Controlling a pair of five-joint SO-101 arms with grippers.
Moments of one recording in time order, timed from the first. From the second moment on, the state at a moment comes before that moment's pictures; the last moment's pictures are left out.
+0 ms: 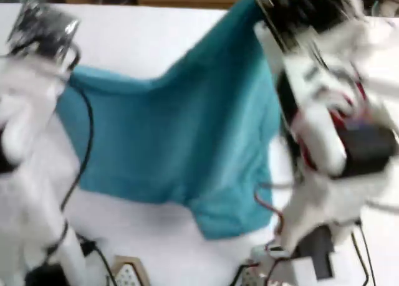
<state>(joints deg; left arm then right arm) -18.9 -26.6 -16.6 87.6 -32.1 -13.5 -6.3 -56.1 77.5 34.4</state>
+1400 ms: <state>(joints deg) -15.6 3.6 -14.4 100.6 -42.6 -6.5 11.3 -39.3 96.4 42.8</state>
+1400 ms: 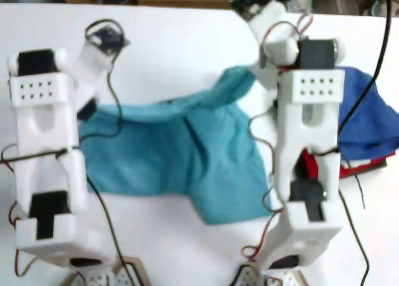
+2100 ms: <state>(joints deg) -18.4 -29.6 29.6 92.2 -46.2 -8.2 -37.6 27.1 82.5 44.7</state>
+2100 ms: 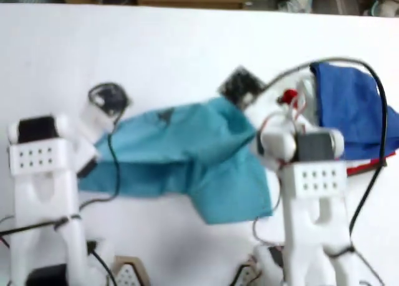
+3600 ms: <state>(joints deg) -19.3 -30.7 56.1 76.6 -49.4 -3.3 -67.4 74.4 75.0 63.4</state>
